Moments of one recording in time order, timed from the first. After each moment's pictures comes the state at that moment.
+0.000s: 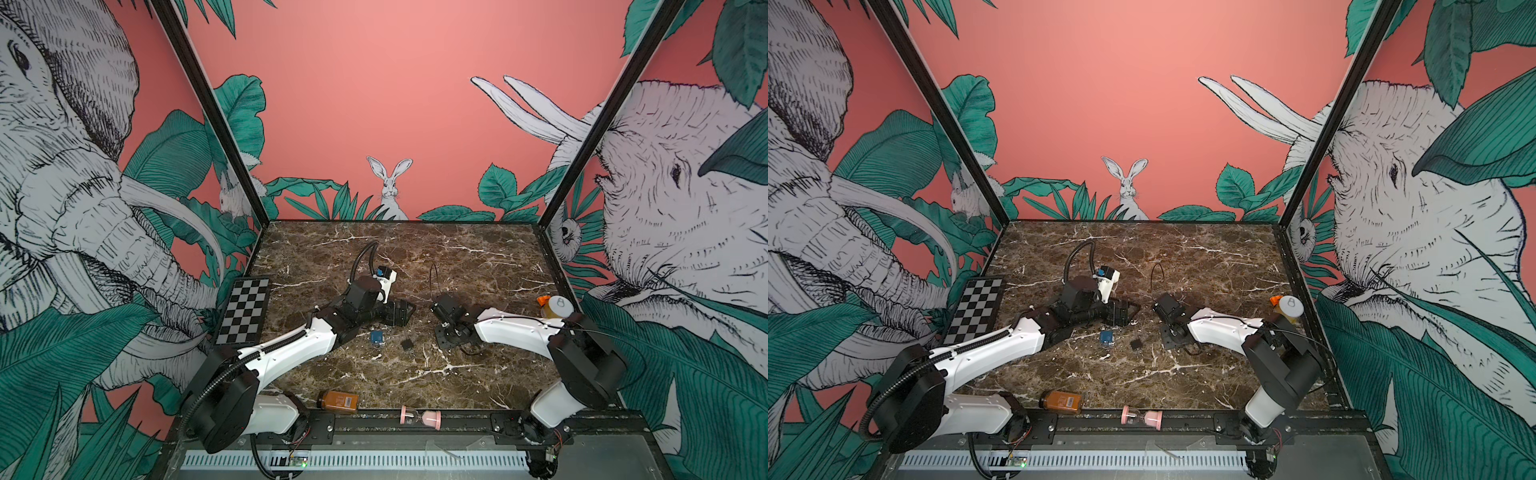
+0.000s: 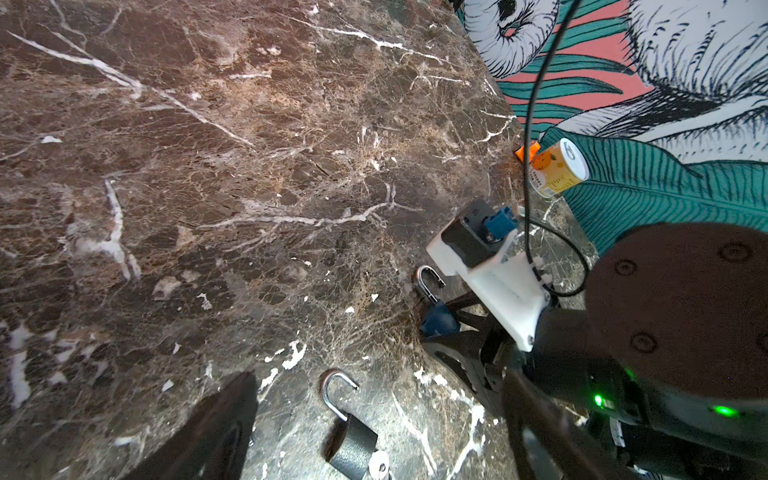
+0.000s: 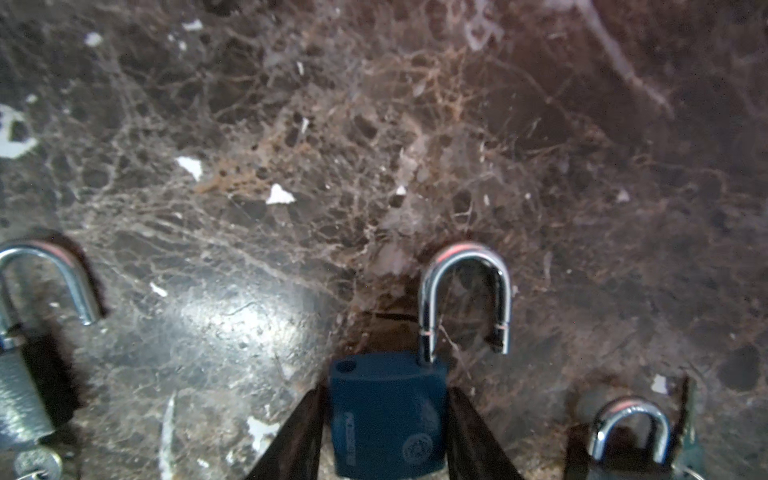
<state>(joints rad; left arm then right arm) -0.74 1.32 0.75 -0.02 0.21 -0.48 0.77 1.60 0.84 -0.52 0.15 0.45</state>
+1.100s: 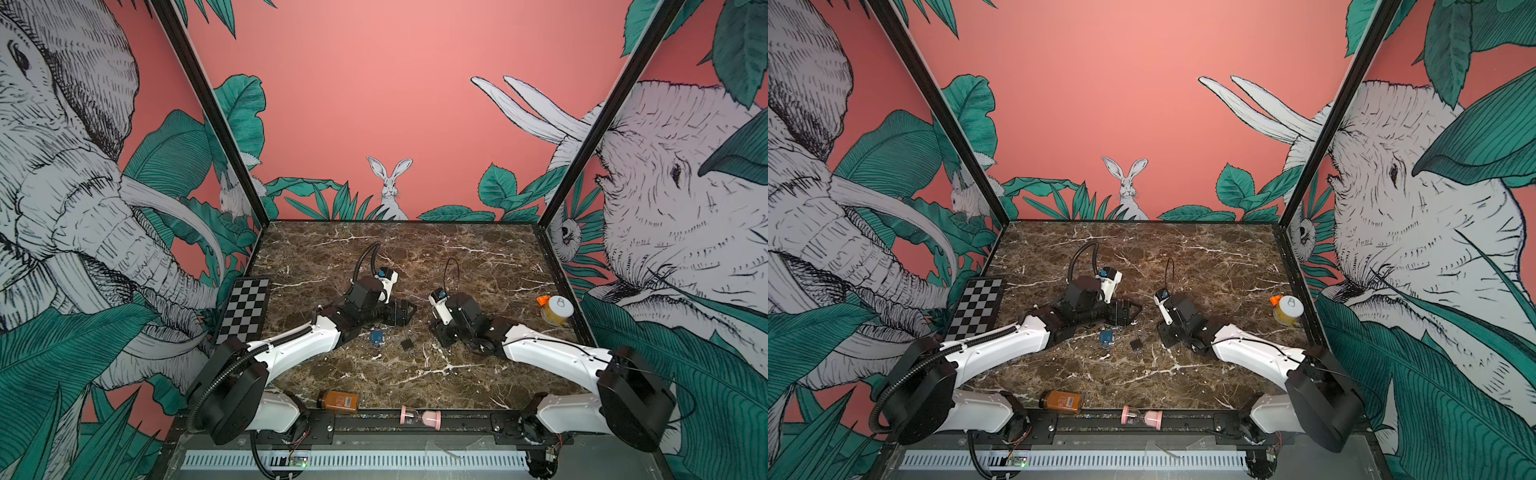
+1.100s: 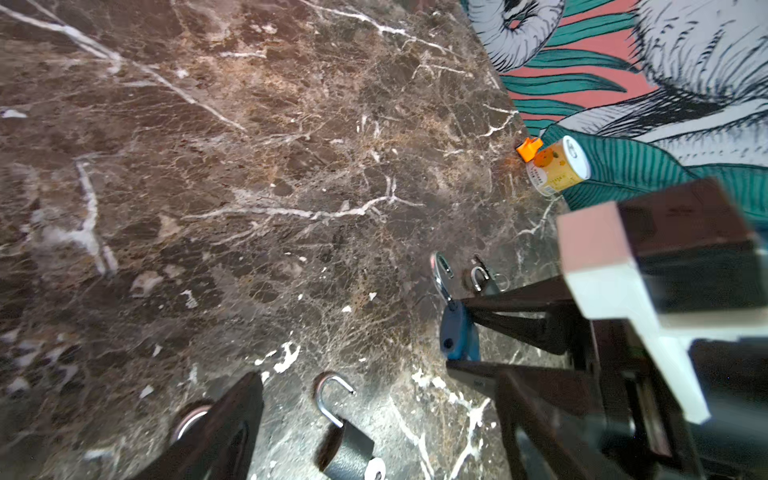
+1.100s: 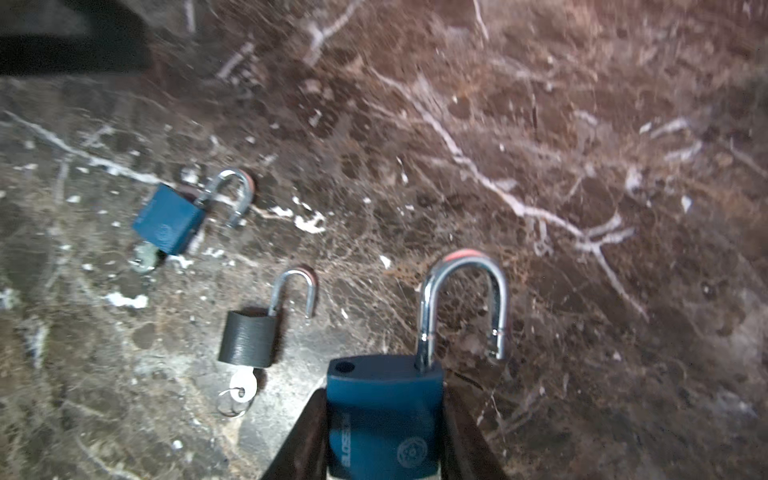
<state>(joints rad) -0.74 1.37 0.75 0.06 0.27 -0.52 0.77 1.30 0.68 -0.21 0.00 0.15</state>
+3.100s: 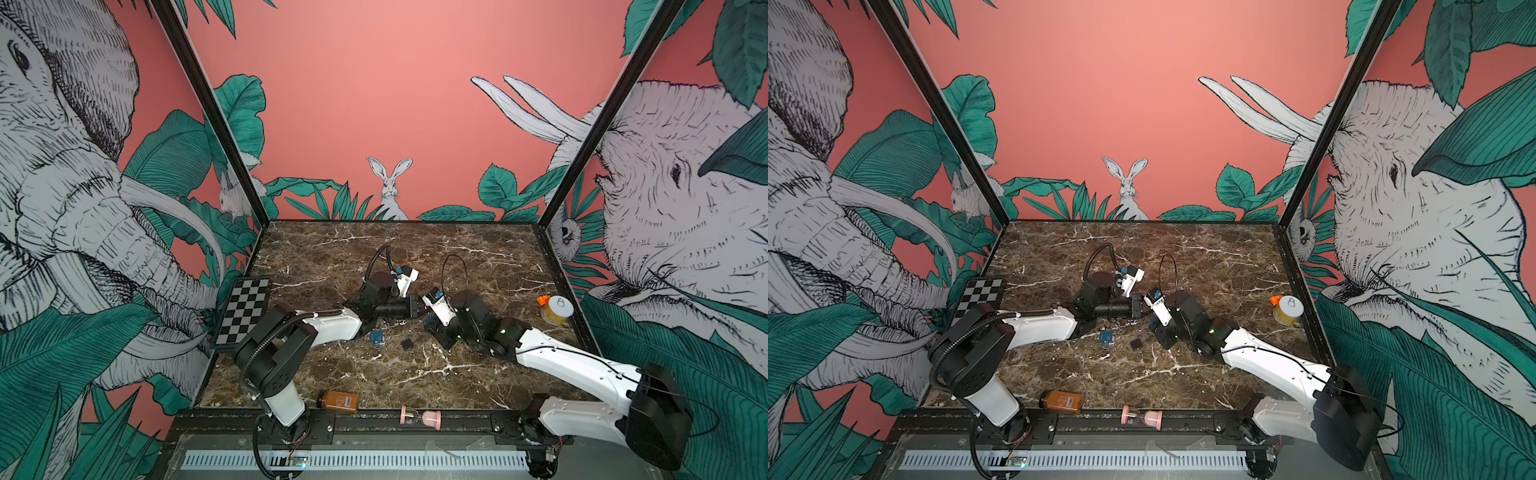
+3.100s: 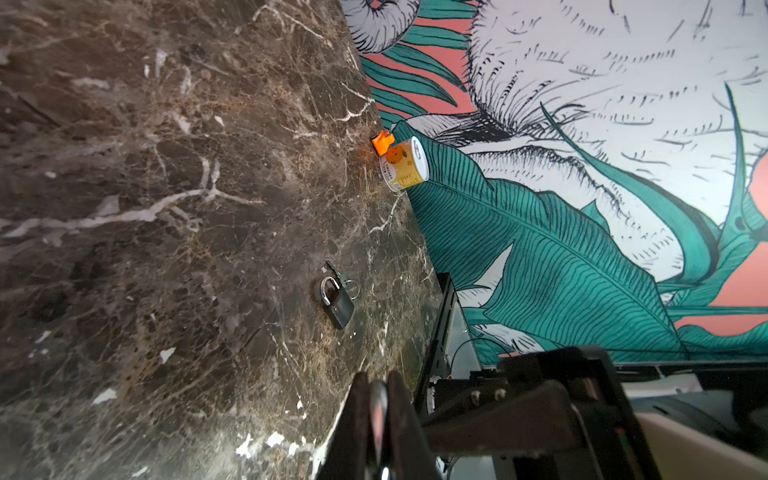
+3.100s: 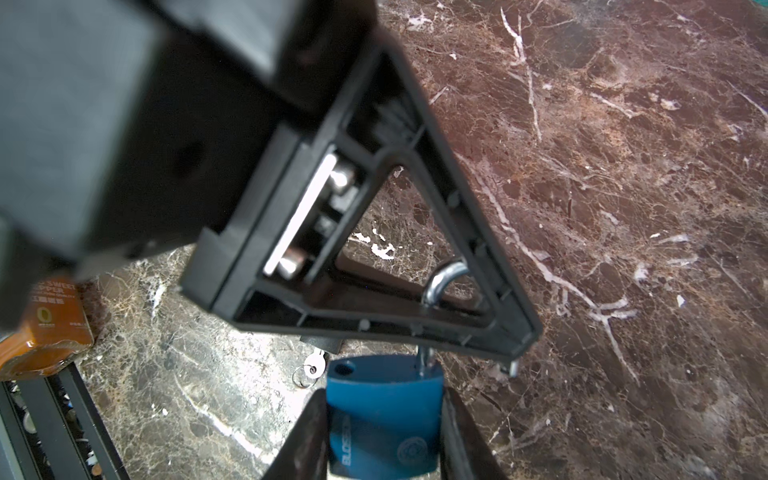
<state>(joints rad) -0.74 1.67 0.81 0.49 0.65 -0.84 0.82 1.20 0.74 -0.30 -0.06 0.04</state>
